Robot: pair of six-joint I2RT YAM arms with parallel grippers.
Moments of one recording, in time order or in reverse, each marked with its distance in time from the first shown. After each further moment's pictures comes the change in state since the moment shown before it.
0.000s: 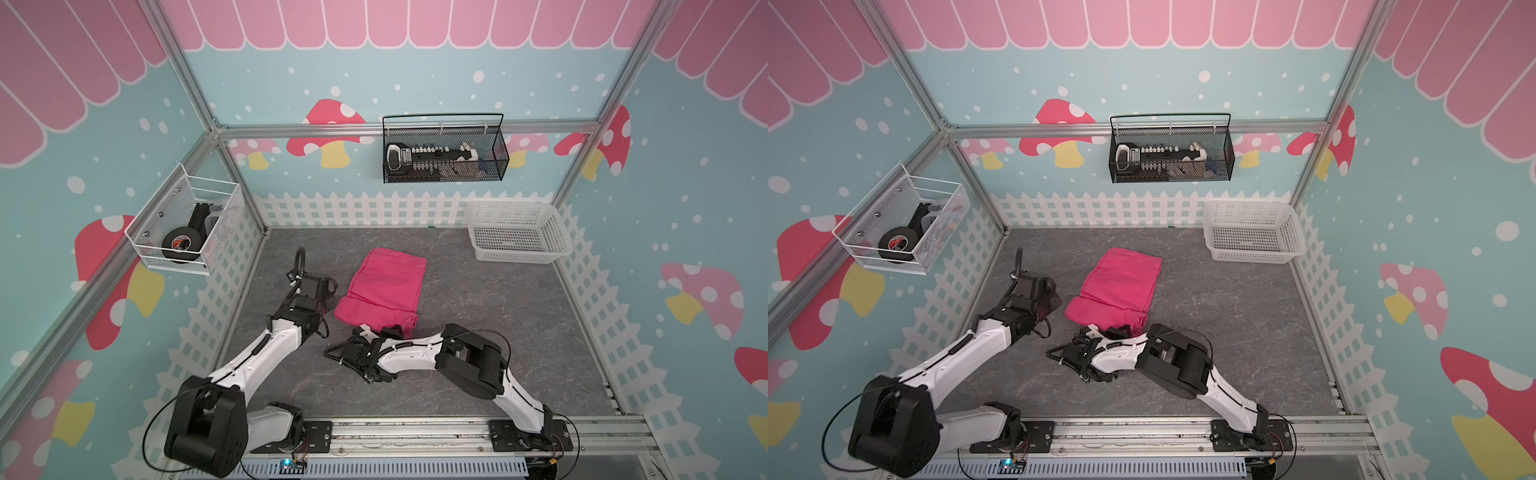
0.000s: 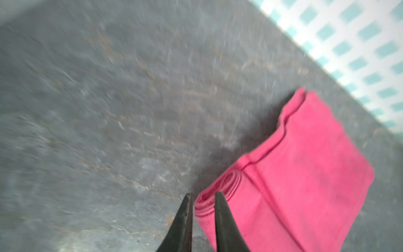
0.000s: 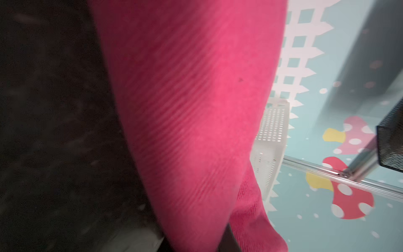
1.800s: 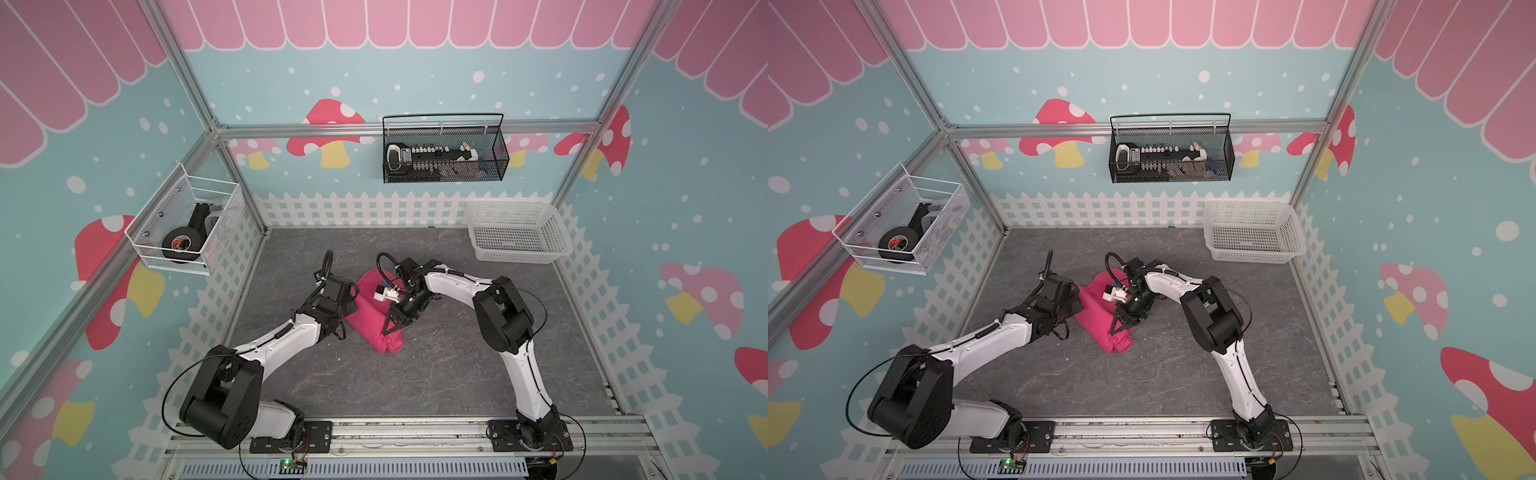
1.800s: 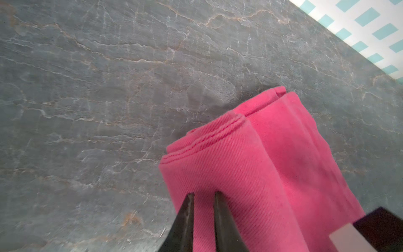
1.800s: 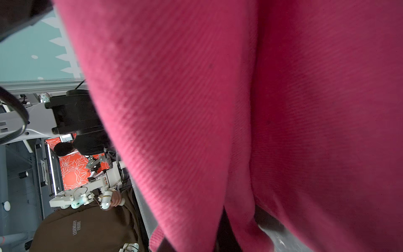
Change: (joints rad) left arm -0.168 0.261 -0.015 0.171 0.050 0.020; right arm -0.584 0.016 0.196 -0.197 -1.867 -0.068
